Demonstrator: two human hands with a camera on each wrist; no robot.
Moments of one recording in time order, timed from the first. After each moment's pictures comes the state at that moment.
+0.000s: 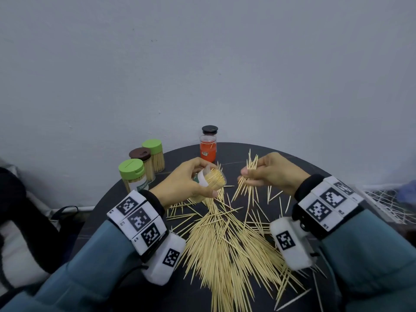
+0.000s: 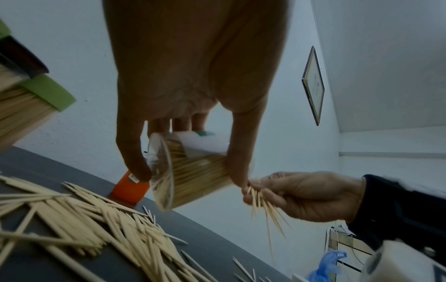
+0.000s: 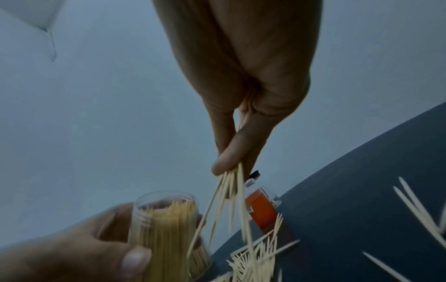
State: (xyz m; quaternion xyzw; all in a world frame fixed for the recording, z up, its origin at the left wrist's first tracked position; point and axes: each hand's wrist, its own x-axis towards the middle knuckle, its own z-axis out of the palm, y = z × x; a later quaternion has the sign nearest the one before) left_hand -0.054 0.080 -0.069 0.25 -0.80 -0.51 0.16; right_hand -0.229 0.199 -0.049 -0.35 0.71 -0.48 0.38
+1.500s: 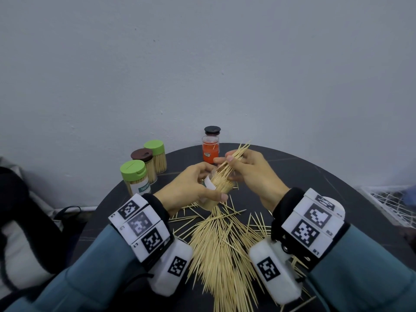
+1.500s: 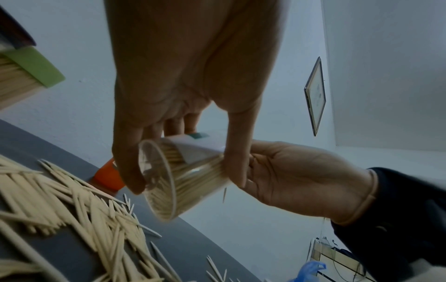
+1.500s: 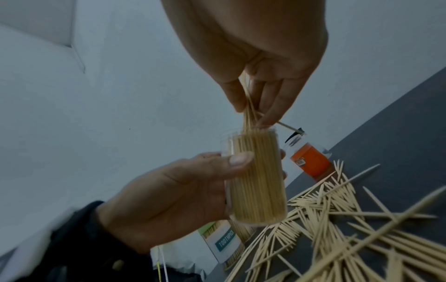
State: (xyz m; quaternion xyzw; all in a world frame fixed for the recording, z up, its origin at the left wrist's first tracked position) left_hand -0.058 0.089 -0.068 0.26 -0.78 -0.56 0.14; right_hand -0.179 0.180 -0.052 -0.40 0.63 -0.59 0.29
